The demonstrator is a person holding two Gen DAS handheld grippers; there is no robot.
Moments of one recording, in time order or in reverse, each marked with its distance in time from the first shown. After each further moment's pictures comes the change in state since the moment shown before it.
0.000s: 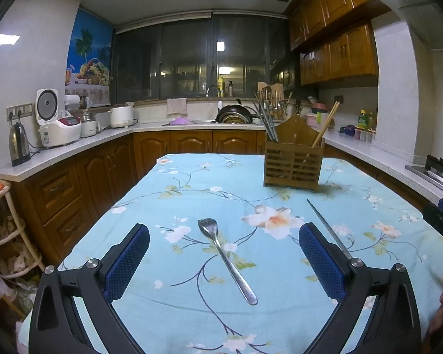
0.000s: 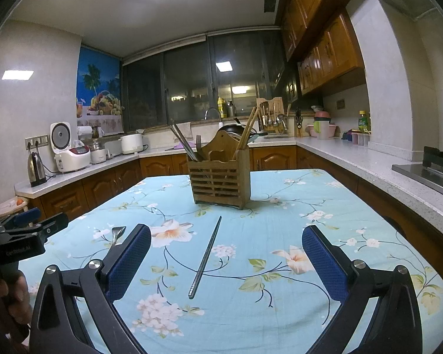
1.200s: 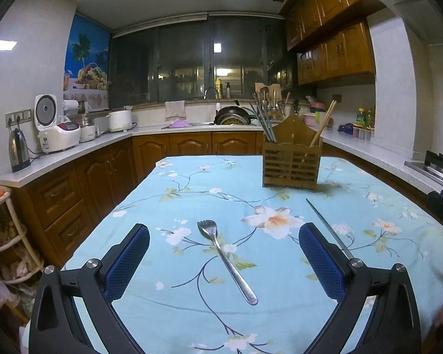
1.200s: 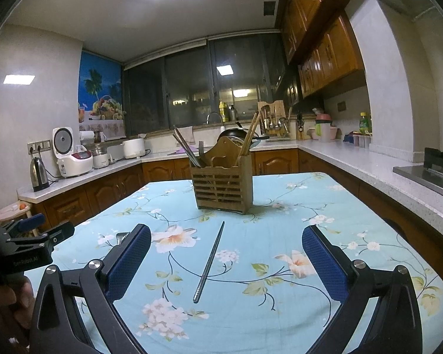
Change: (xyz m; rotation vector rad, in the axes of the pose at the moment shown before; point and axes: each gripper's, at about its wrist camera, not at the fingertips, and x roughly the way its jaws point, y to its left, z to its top) left arm -0.003 -0.005 -0.004 0.020 -0.007 0.002; right arm -0.004 0.007 0.006 0.008 -0.016 0.007
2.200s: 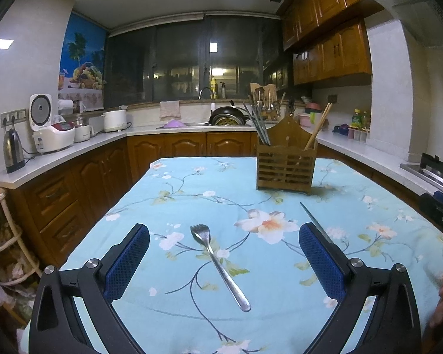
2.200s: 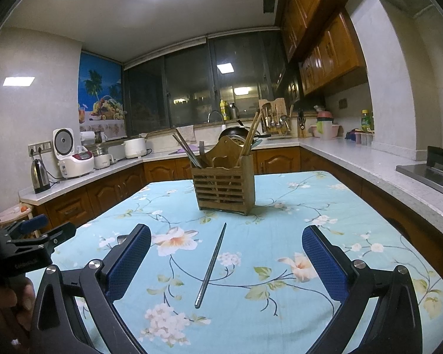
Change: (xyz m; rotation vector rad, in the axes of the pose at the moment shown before) left arm 0.002 -0.005 0.008 -0.005 0.001 -0.023; right arm 0.001 0.001 0.001 0.003 0.004 0.000
